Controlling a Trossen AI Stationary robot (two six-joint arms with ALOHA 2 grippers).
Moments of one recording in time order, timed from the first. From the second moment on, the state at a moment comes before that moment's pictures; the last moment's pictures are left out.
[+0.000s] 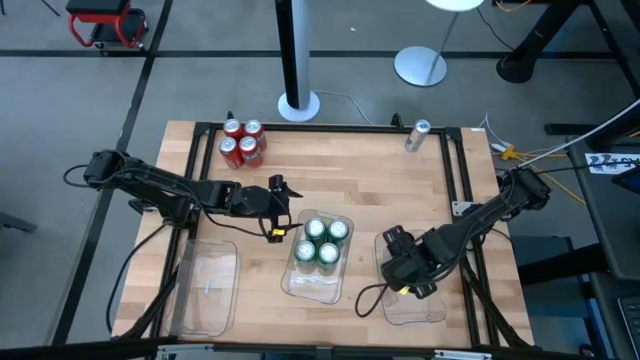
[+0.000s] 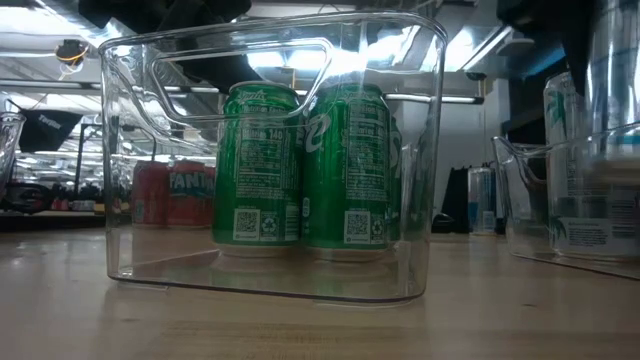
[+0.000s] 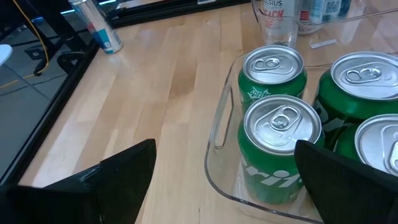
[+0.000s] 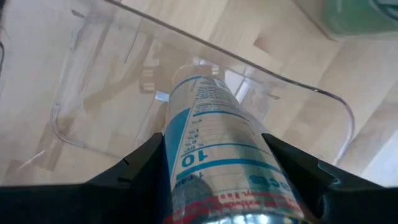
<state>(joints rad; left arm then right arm) -0.13 1.26 0.73 -0.02 -0.30 0.08 0.58 1.59 1.35 -1.21 0.07 0.08</state>
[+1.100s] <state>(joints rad) -0.13 1.26 0.73 -0.02 -0.30 0.07 0.58 1.73 1.36 -1.15 0.08 -0.01</state>
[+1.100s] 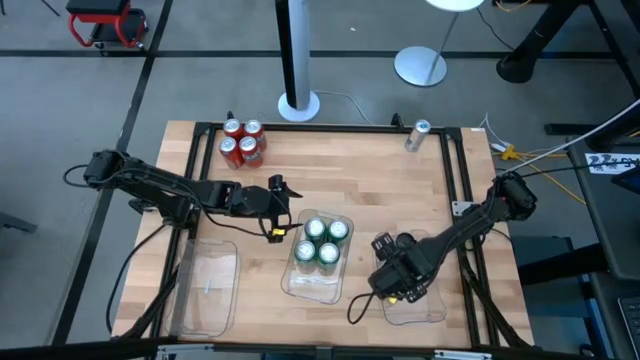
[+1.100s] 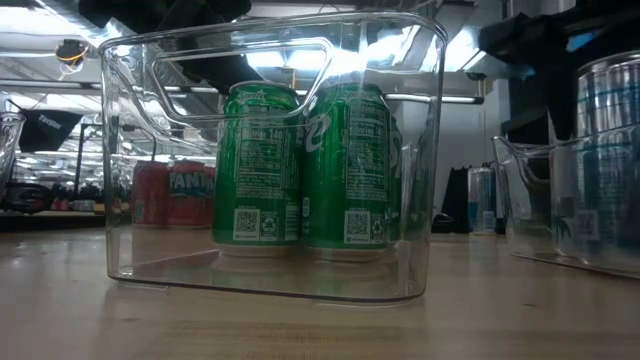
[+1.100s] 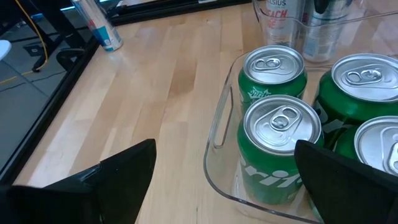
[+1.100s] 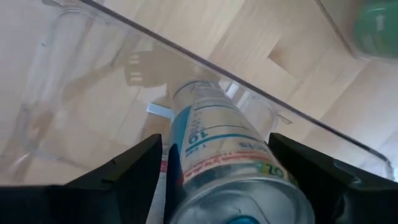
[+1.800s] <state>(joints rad) -0.13 1.26 0.73 -0.02 -0.30 0.07 0.54 1.73 1.78 -1.57 0.51 -0.21</state>
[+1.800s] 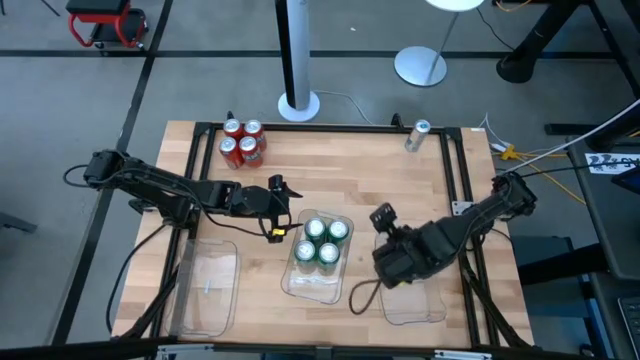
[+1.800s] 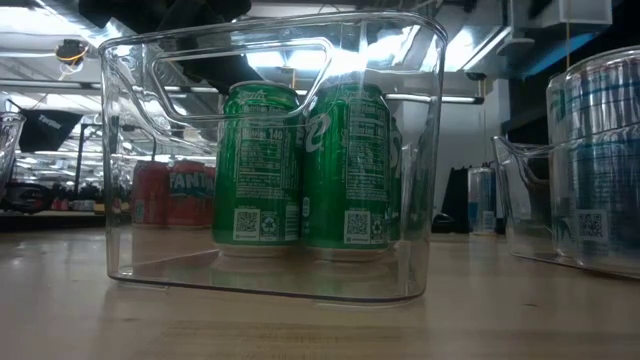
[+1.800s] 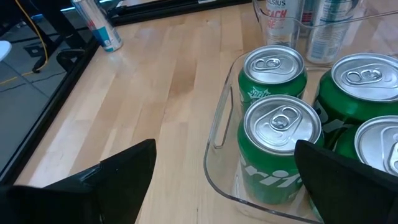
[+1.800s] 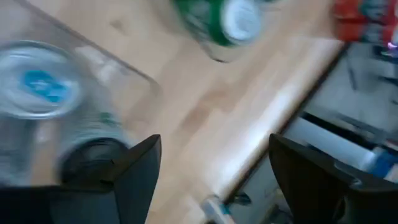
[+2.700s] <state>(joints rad) -0.13 1.26 0.73 -0.04 -0.30 0.05 -0.46 1.55 1.61 -1.54 0.54 -0.76</state>
